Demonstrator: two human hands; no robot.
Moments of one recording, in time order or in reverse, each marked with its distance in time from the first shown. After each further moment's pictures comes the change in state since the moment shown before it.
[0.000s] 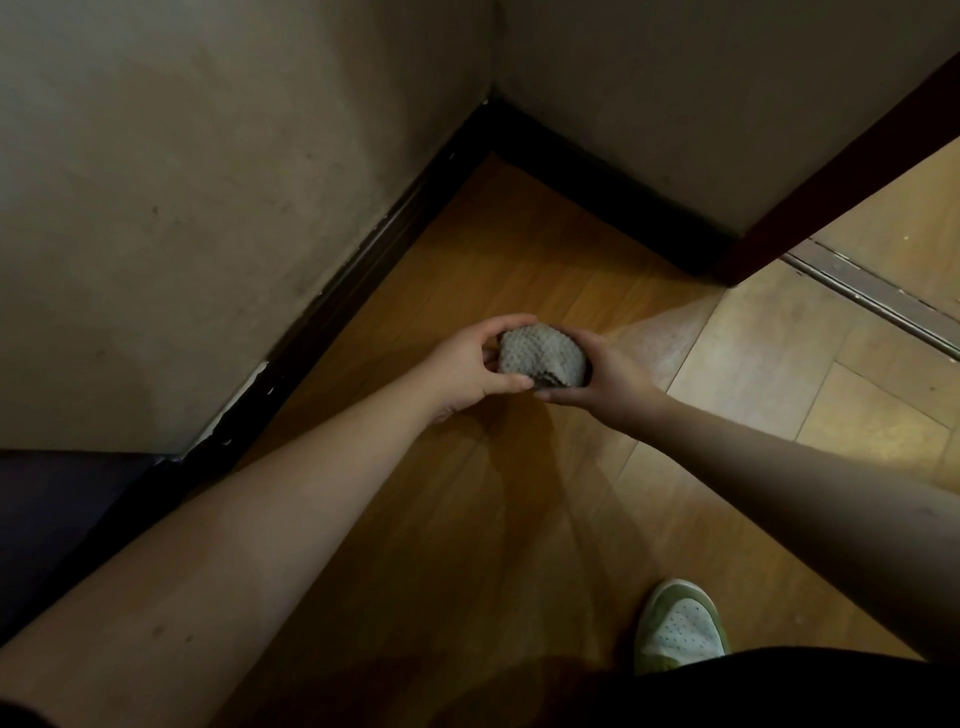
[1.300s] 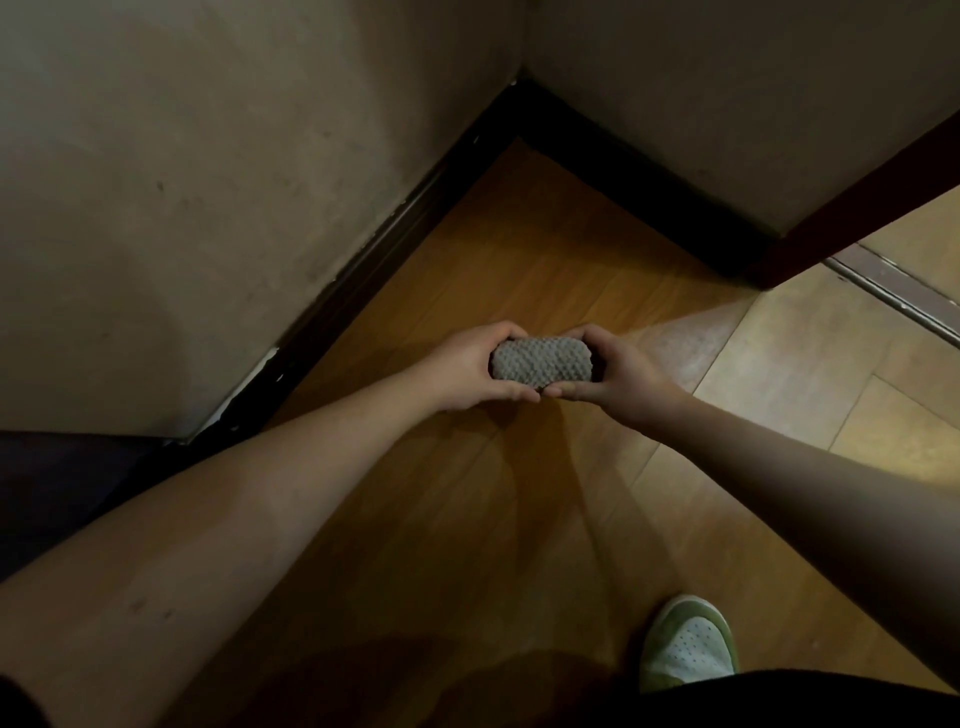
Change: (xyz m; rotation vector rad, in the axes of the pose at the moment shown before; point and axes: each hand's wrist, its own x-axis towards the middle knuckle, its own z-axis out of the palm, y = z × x) left_hand 0.004 -0.006 -0.016 0.609 0.007 0.080; right_hand 0.008 -0.006 -0.003 0.245 -0.131 -0.057
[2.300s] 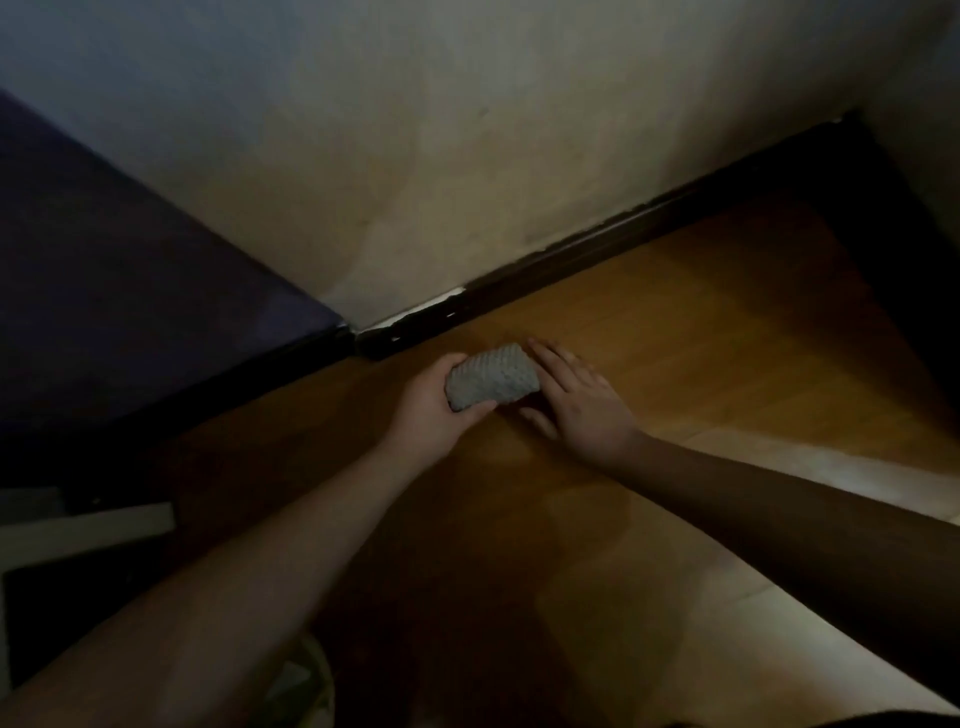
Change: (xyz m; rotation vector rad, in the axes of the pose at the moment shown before) left_hand -0.144 -0.080 0.021 -0.377 0.741 -0.642; right_hand 0.093 -0.004 0.145 -0.948 -0.377 -0.687
